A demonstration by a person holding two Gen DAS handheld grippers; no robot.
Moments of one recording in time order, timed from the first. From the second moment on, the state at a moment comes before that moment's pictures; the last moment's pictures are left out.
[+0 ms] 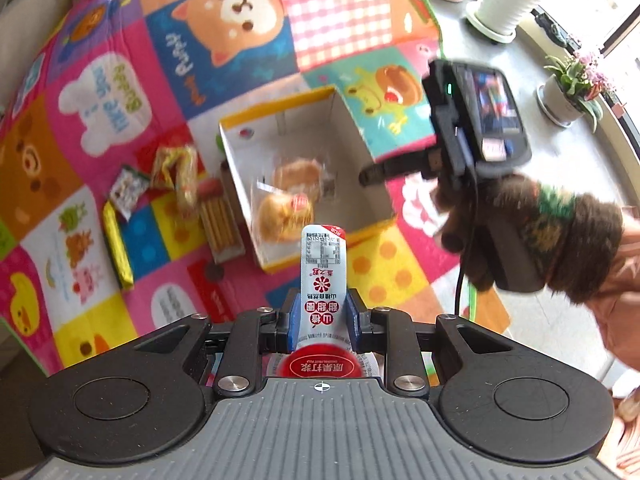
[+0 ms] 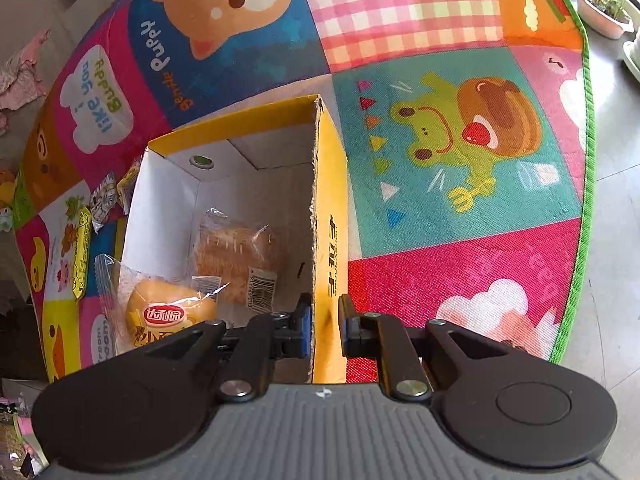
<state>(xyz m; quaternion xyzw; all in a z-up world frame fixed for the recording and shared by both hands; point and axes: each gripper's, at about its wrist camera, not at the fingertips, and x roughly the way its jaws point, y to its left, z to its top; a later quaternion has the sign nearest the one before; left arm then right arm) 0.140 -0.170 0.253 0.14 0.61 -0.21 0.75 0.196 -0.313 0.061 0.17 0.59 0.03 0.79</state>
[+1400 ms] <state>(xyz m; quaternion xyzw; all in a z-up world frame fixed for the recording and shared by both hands) 0.232 -0.033 0.184 0.00 0.60 -0.02 0.80 0.184 -0.315 0.050 0.21 0.59 0.01 0.78</state>
